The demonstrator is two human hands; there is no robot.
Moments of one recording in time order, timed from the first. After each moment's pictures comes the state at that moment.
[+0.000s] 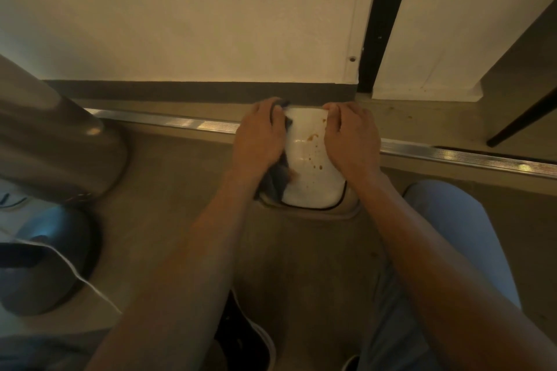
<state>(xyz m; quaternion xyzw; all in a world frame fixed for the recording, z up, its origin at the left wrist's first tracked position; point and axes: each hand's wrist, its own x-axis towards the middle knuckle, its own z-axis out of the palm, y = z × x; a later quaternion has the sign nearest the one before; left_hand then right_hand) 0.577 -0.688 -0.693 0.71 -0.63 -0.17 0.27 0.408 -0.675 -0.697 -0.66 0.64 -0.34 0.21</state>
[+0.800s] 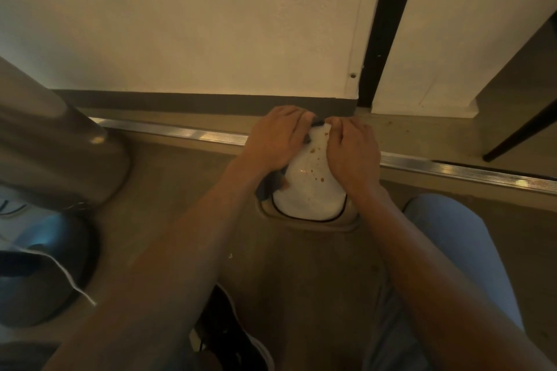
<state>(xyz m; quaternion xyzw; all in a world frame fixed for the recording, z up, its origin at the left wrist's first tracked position) 0.572 -0.702 -0.676 0.54 -0.82 -0.10 0.15 0.412 -0.674 -0.694 -0.66 0.64 -0.35 0.17</state>
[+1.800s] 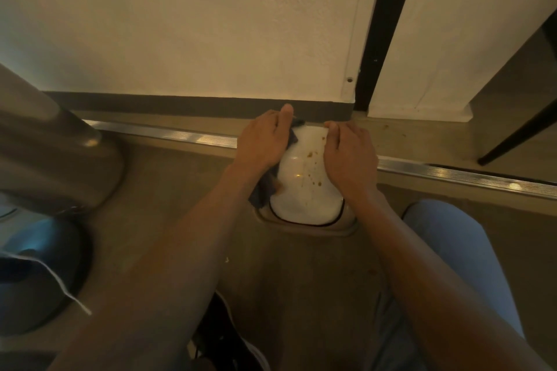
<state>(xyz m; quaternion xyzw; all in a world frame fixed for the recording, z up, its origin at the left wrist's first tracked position) 0.579 -0.711 -0.681 0.69 -0.67 -0.20 0.20 0.413 -0.676 -0.699 -0.65 0.65 -0.34 0.18</state>
